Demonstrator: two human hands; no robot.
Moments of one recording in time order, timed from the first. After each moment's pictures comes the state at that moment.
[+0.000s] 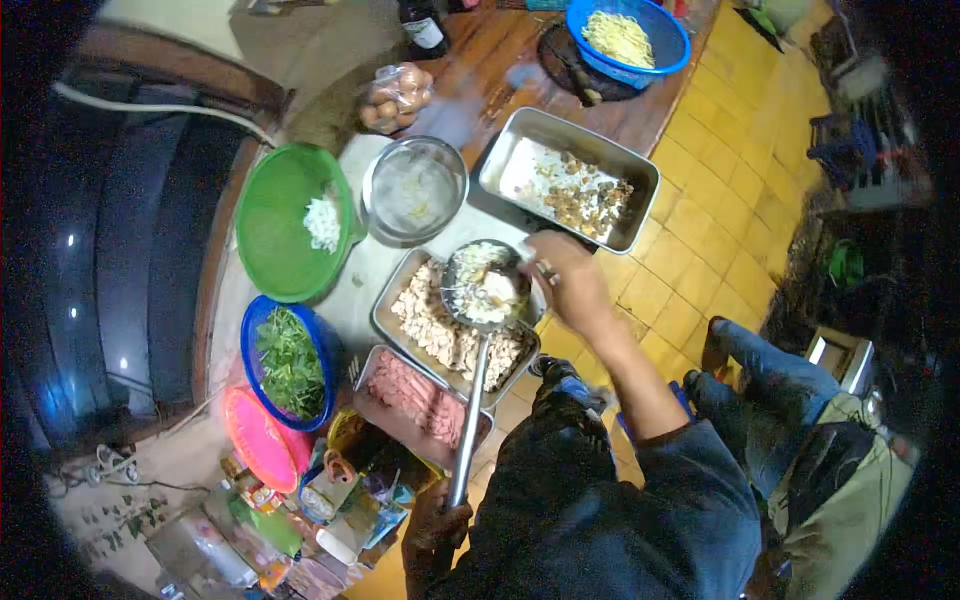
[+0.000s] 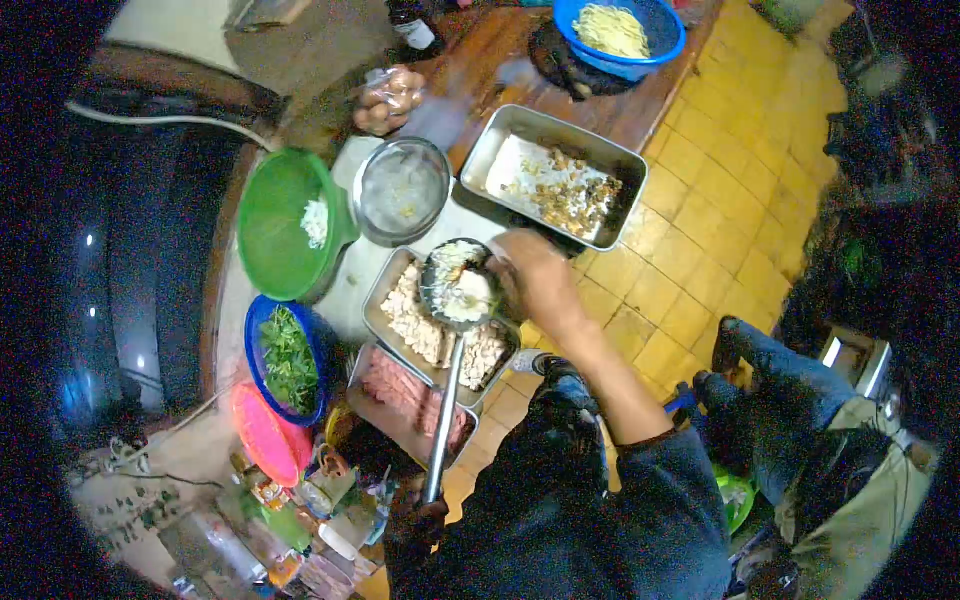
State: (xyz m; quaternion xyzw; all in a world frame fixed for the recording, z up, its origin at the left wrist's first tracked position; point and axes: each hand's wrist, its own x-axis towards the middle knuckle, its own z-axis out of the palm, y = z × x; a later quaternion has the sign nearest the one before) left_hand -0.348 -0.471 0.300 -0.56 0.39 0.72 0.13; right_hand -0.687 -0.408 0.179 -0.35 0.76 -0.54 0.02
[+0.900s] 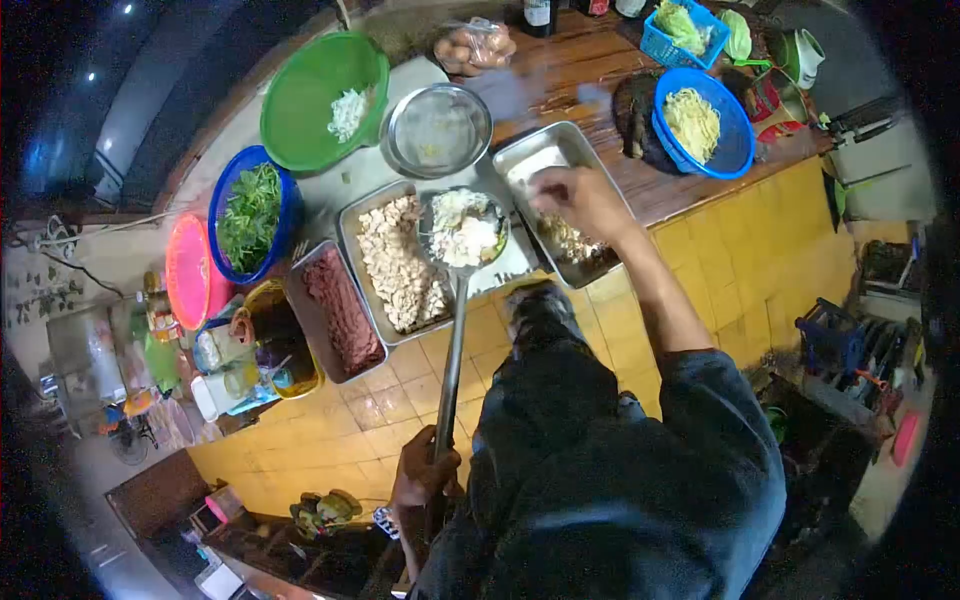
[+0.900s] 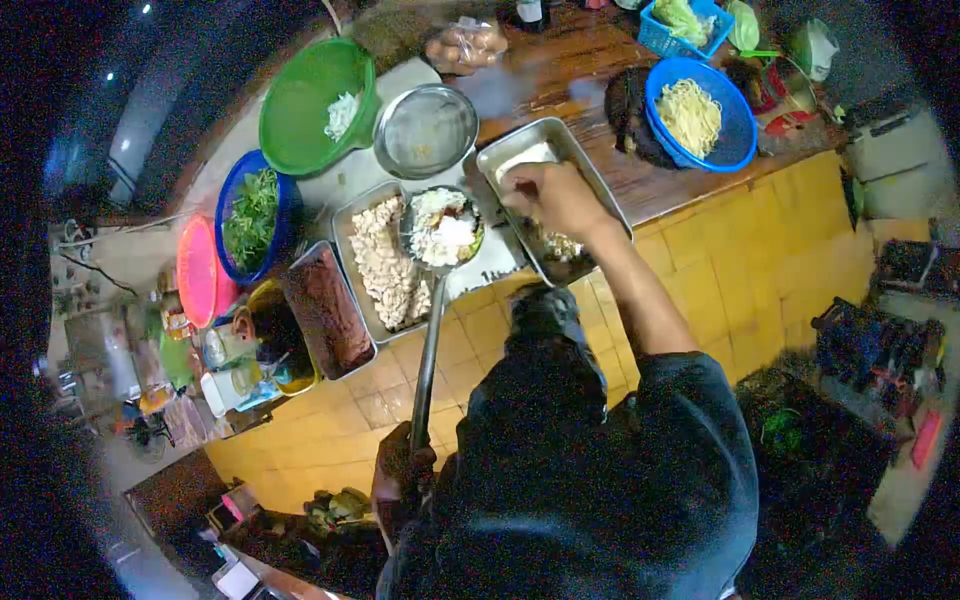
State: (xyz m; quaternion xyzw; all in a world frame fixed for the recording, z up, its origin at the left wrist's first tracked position) left_hand -0.470 -0.301 0.288 -0.63 0.37 0.68 -0.06; right_hand -0.848 -0.427 0.189 -0.61 0.65 -0.35 0.30
